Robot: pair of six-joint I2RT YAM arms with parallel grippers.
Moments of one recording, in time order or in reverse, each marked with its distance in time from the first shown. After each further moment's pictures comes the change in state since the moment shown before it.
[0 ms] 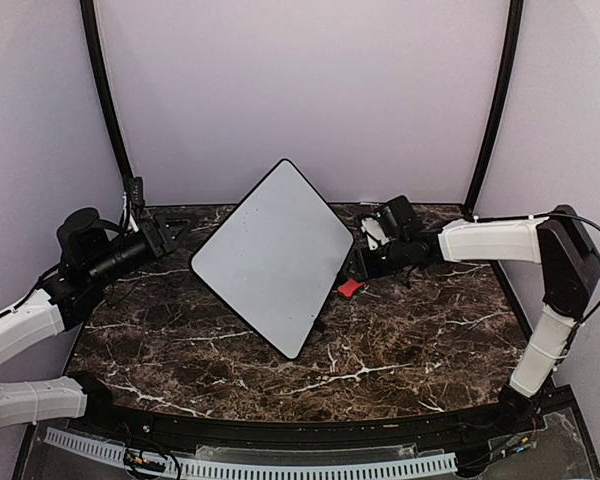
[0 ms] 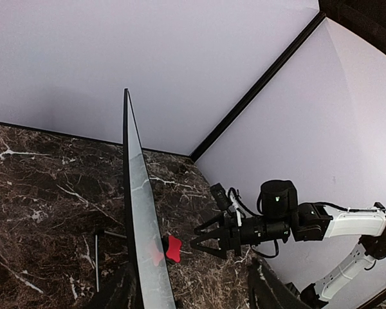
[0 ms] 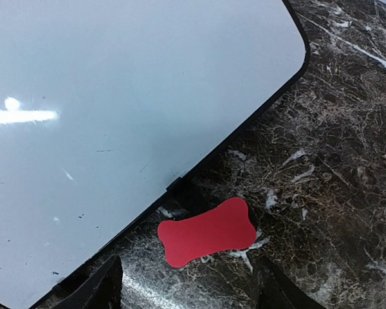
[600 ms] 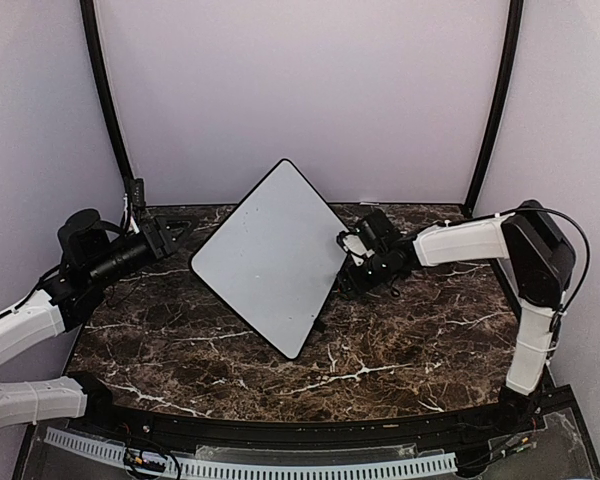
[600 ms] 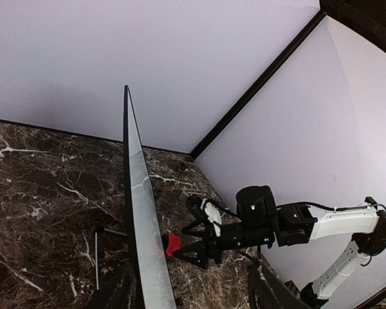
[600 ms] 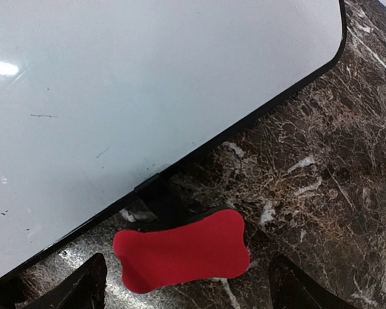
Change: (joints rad) left arm 0.000 0.000 -0.009 0.003 0.006 -0.001; right arm 0.051 0.157 0.060 -0.026 0.156 -0.192
